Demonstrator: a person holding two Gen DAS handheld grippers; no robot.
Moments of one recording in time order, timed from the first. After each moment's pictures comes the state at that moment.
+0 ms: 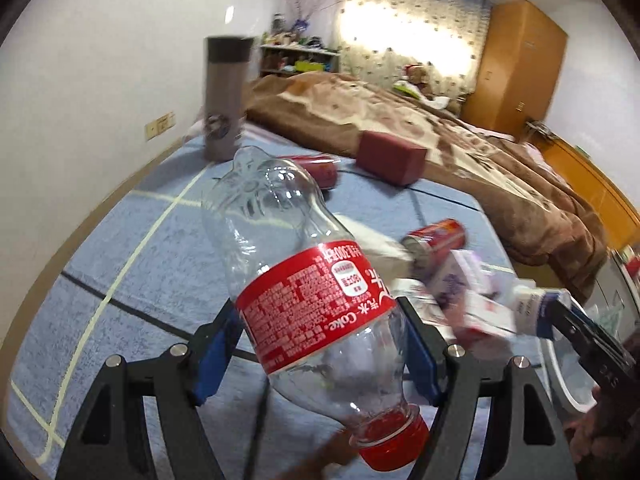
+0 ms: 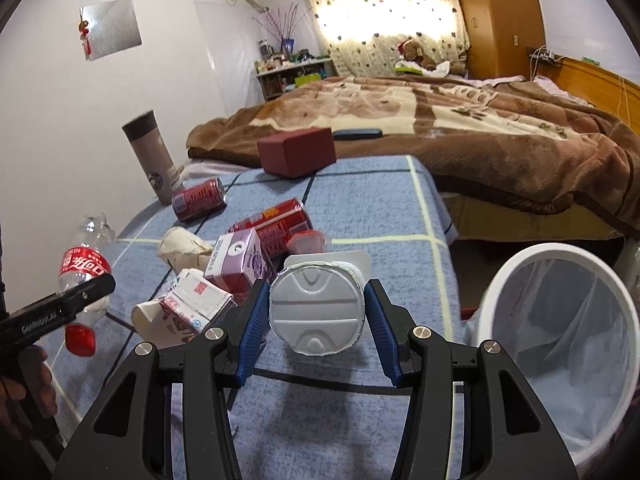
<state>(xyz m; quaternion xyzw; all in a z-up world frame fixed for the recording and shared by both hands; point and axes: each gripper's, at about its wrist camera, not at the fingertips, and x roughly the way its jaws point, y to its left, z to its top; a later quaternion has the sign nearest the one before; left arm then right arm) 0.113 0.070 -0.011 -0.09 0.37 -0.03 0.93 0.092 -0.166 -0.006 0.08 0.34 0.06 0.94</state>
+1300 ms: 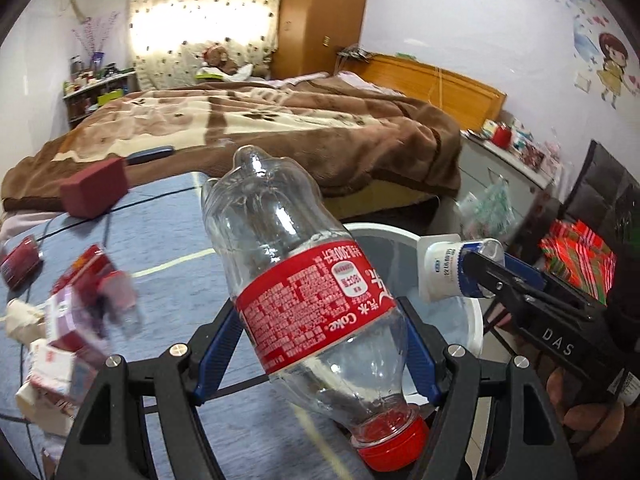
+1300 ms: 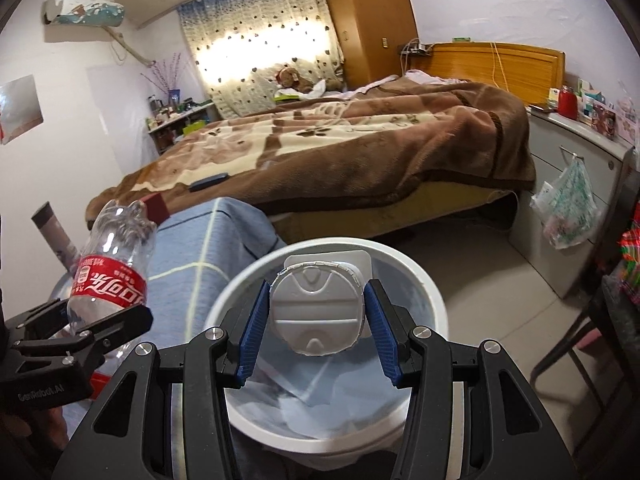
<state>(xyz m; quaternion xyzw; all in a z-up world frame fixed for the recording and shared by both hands) 0.096 -0.205 0.015 0.05 0.36 -0.31 0.88 0.027 -0.330 -0.001 0.14 0.30 -0.12 0.93</state>
